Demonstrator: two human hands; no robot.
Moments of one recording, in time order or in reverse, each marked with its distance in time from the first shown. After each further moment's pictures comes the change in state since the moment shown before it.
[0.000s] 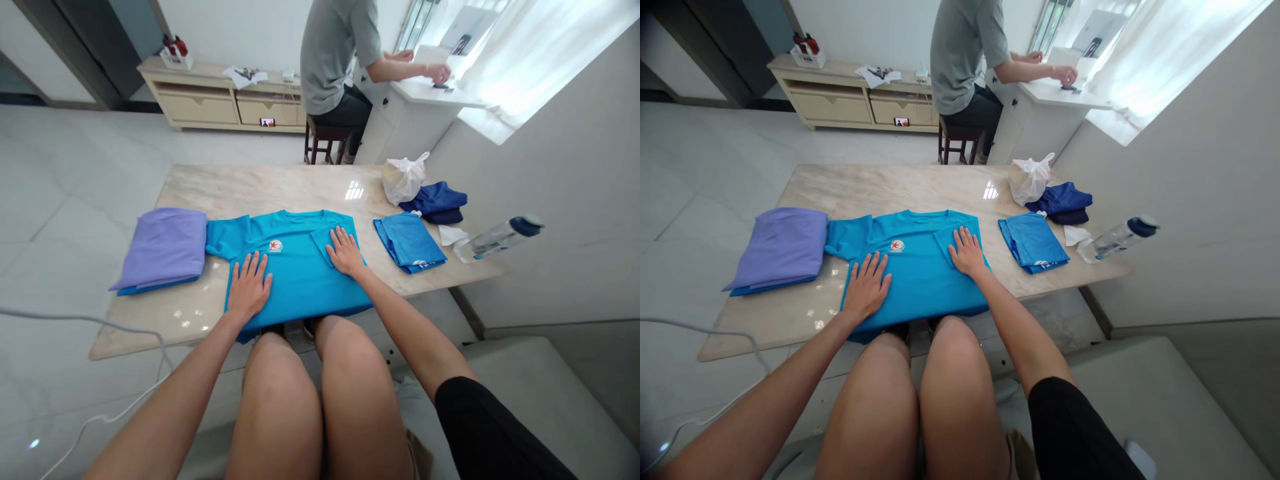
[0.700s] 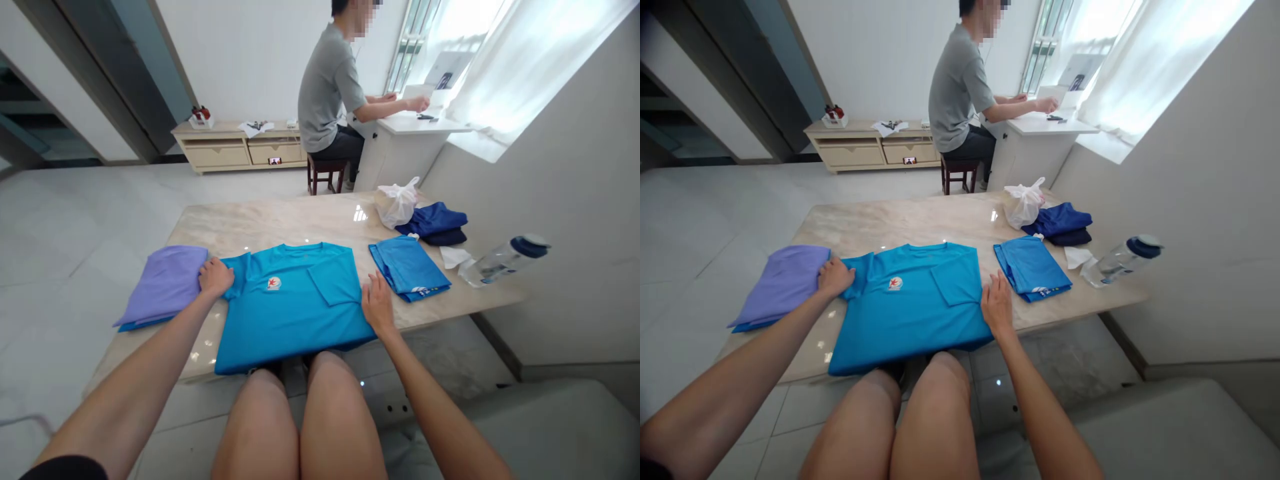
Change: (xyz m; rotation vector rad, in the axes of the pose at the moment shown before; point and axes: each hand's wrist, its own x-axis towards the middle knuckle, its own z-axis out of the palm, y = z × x) left_hand 0.135 -0.072 -0.049 0.090 -0.005 -0.608; right_hand -0.089 0.066 -0.004 0.112 0.530 0.183
